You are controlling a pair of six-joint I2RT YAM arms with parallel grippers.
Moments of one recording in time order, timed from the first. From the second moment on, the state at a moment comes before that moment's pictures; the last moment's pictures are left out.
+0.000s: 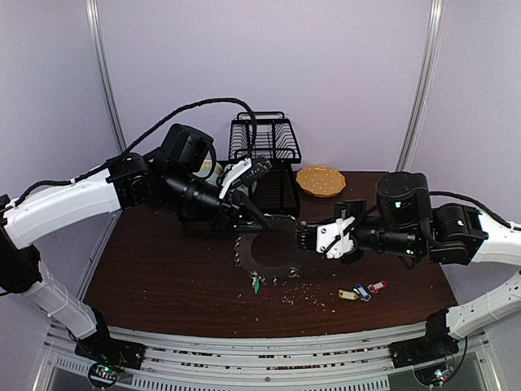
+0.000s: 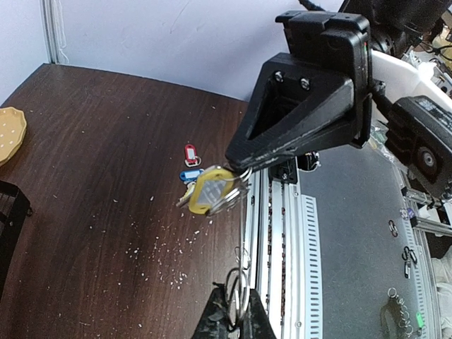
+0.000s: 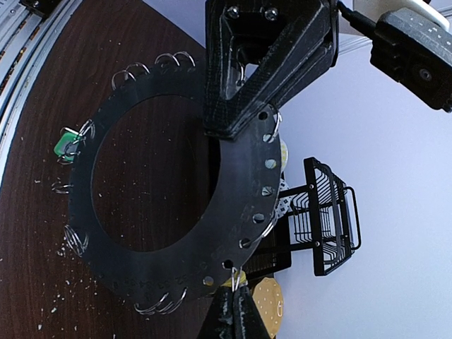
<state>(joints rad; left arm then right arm) -0.95 1.48 1.44 -0.55 0.62 0.06 1.20 1.07 1.05 -0.39 0.28 -0.92</state>
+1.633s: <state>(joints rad) -0.95 1.45 1.37 -0.50 0.64 0.05 1.22 1.12 1.13 -0.52 0.29 -1.16</state>
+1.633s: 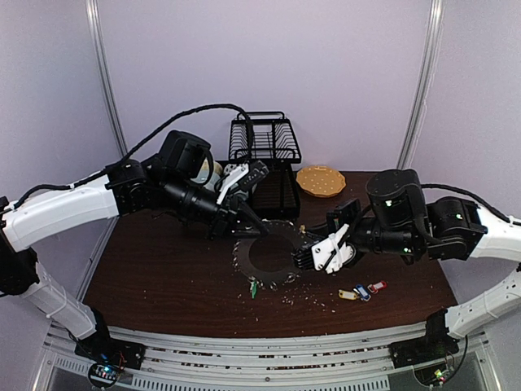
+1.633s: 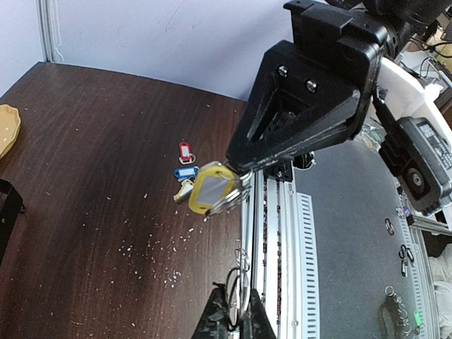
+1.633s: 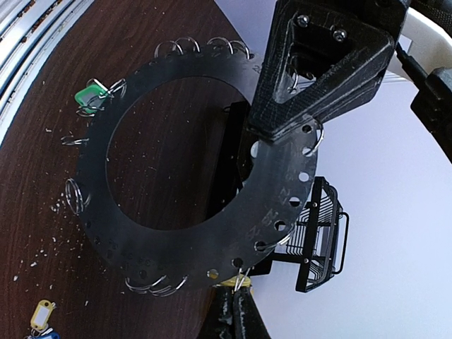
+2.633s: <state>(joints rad) -0.95 1.35 1.28 -0.46 0.65 0.21 1.17 1.25 1.34 -0.75 0.03 -0.81</state>
